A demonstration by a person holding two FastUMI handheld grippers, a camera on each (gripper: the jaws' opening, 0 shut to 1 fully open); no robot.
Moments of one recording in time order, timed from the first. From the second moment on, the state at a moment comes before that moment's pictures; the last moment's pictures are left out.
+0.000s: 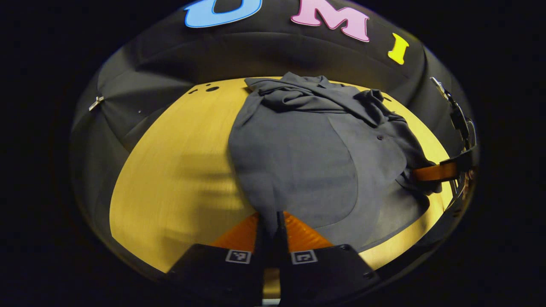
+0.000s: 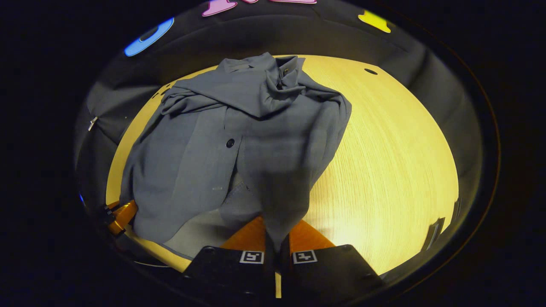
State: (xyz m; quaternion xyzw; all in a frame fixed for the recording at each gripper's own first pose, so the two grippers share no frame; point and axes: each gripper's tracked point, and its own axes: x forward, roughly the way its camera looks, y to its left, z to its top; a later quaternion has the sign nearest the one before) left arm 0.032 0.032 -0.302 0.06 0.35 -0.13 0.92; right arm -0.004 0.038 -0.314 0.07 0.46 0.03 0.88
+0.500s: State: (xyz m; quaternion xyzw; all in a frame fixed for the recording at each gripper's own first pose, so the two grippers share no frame) left arm 0.043 0.022 -0.251 -0.01 0.34 -0.15 0.93; right arm 0.011 0.034 -0.278 0.13 0.41 0.05 0.90
